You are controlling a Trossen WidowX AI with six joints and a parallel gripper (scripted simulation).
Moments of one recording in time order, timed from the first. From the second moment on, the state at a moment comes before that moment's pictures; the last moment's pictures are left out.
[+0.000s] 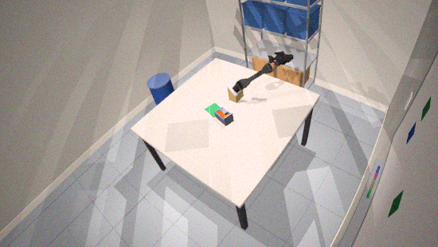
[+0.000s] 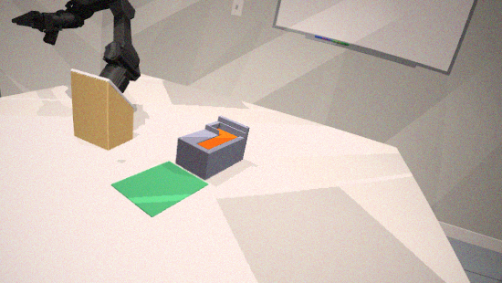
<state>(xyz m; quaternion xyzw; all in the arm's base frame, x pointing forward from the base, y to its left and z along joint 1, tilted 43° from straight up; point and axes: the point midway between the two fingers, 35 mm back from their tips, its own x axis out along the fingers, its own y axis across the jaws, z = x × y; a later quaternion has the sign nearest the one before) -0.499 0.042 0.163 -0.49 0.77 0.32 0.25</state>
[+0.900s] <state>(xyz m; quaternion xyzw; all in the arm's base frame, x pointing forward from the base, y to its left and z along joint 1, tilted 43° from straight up) -0.318 0.348 0.249 -0.14 0.82 0.45 0.33</state>
